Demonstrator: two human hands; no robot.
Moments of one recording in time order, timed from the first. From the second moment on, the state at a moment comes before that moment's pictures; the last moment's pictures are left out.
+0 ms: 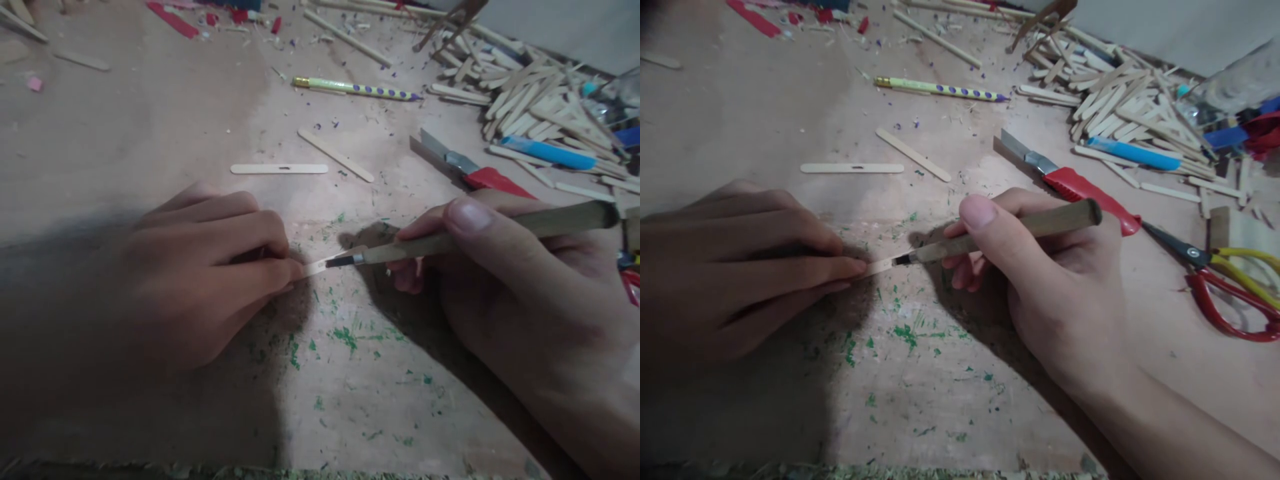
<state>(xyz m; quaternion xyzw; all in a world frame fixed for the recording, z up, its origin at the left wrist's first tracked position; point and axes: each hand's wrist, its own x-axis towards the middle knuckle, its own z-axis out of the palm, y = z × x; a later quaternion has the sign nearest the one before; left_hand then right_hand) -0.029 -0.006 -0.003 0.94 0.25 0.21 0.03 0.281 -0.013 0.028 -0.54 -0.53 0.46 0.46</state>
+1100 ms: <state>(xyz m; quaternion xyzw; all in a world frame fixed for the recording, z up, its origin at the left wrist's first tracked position) -0.021 -0.008 0.001 0.94 0.26 0.22 0.03 0.305 -0.003 0.034 -0.55 -0.52 0.55 0.35</state>
